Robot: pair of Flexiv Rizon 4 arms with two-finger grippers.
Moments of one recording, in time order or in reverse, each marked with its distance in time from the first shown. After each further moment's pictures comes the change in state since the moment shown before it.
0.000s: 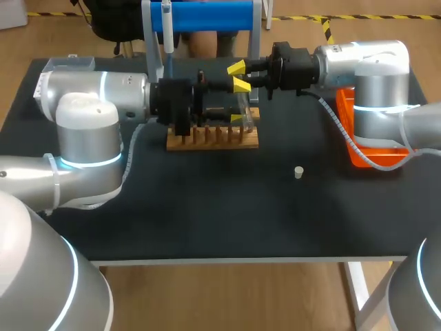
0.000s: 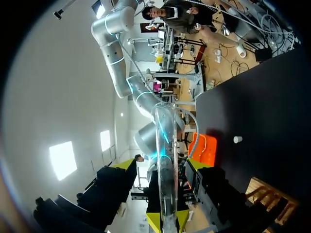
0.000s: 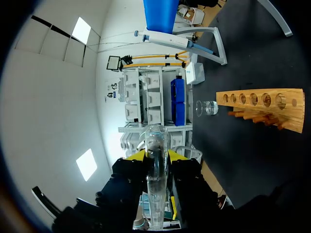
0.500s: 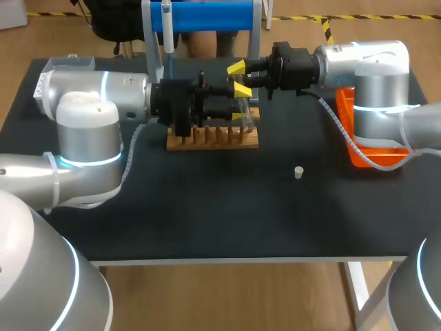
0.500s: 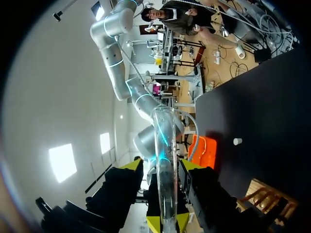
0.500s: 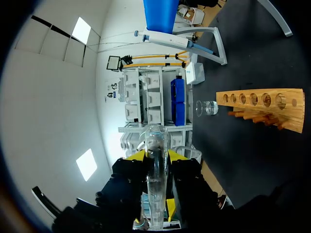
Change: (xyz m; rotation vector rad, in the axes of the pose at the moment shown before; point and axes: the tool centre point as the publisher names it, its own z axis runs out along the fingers) left arm 0.001 -0.005 0.002 0.022 0.004 0.008; right arm 0.000 0.000 0.000 0.000 0.000 0.000
